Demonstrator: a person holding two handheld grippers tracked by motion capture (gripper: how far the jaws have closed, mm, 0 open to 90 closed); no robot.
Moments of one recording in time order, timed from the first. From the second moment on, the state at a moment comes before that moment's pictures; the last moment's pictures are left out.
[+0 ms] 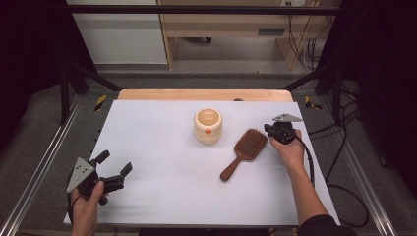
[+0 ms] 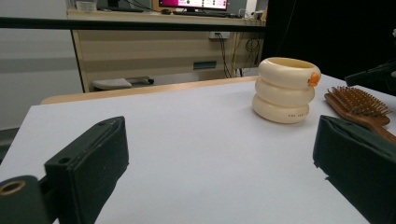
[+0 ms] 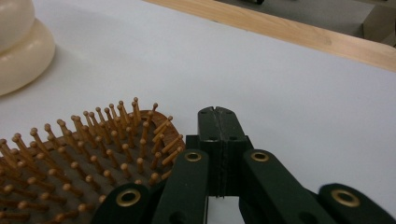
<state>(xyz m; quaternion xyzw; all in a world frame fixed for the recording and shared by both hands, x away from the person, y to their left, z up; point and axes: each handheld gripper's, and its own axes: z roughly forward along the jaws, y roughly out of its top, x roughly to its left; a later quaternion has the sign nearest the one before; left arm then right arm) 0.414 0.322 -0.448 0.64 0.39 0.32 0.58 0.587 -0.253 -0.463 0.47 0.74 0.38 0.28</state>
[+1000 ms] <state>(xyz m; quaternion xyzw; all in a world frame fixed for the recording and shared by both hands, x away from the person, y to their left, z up) 0.413 0.322 -0.448 0.64 0.39 0.32 0.58 0.588 -0.250 -0.470 0.47 0.75 0.38 0.25</state>
